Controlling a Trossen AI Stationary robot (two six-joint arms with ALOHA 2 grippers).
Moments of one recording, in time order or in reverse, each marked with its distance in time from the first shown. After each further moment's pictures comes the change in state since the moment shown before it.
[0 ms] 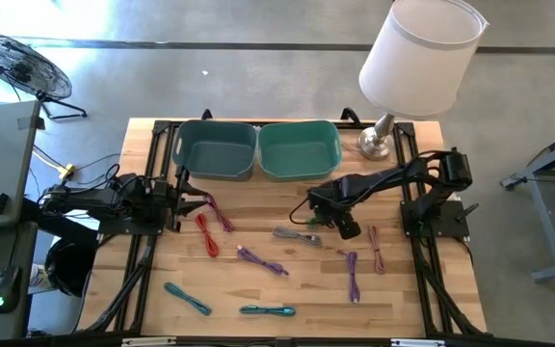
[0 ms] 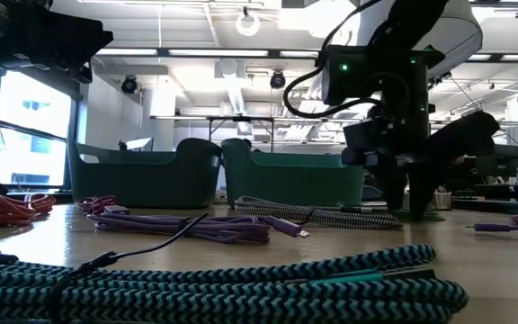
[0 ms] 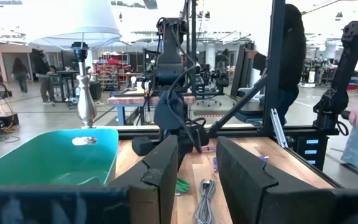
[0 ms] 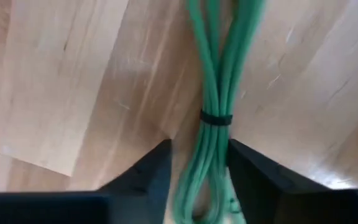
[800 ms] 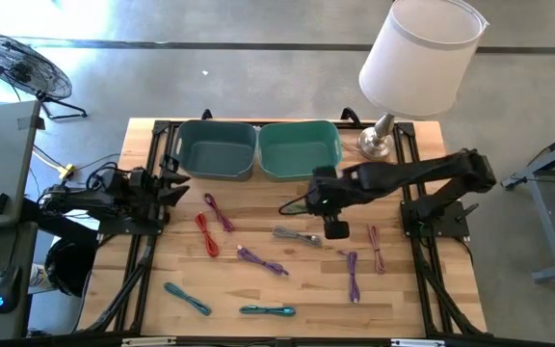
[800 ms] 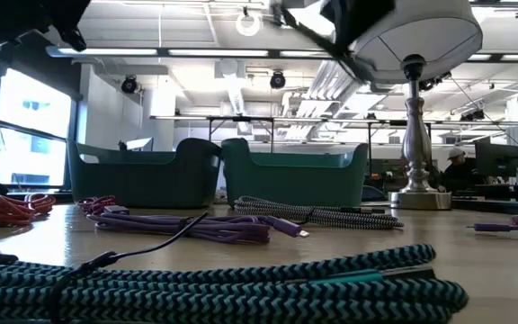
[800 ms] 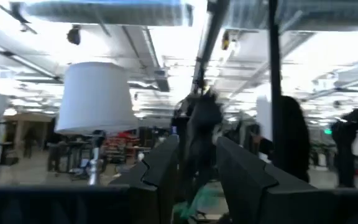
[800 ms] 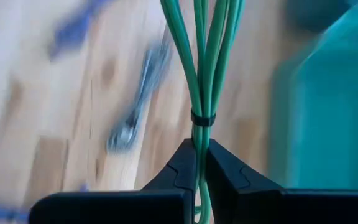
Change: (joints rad) left arm 0.000 0.004 0.001 0.366 -0.070 -0.023; right arm 0.158 -0.211 0.531 -0.299 0.180 0.273
